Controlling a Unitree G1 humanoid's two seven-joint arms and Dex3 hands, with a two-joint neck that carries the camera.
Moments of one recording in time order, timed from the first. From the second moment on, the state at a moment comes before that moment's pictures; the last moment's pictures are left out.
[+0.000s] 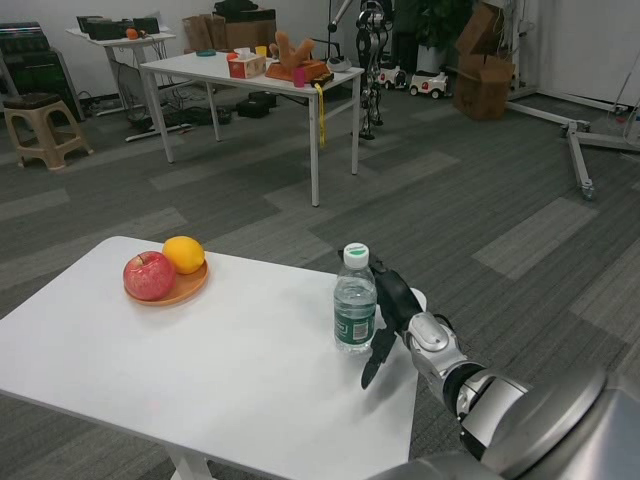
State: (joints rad) left arm -0.27 0.25 -0.17 0.29 -0.93 -0.52 -0.26; right arm -0.27 -0.51 0.07 1.04 0.51 -0.68 0.08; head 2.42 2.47
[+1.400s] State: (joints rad) left arm -0.27 0.25 -0.17 0.30 -0.93 -0.52 -0.26; right arm -0.27 -0.51 0.13 0.99 0.51 -0.68 0.13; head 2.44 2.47
